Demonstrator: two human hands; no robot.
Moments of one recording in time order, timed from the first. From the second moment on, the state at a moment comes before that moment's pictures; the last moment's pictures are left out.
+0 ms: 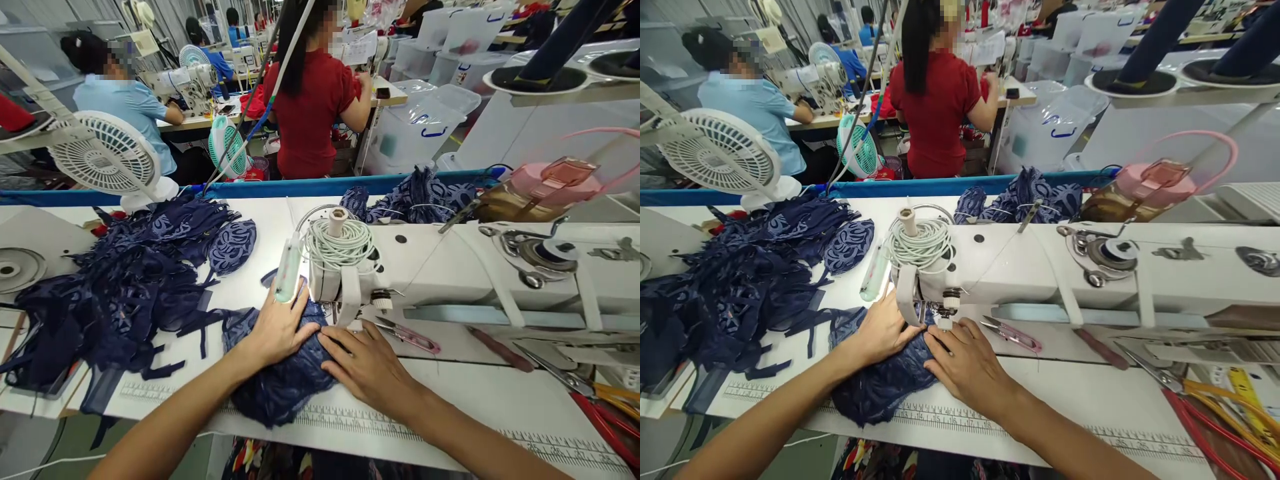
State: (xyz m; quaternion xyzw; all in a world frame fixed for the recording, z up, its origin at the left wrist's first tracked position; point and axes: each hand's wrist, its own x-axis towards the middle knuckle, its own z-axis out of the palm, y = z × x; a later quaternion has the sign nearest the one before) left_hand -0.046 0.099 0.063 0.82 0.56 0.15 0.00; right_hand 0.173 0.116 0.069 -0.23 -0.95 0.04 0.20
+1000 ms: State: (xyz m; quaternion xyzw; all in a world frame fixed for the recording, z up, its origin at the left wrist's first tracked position) left_hand -0.080 0.107 0.066 0.88 0.43 0.17 0.05; right_hand 0.180 0.115 0.073 -0.24 -0.96 0.06 0.16
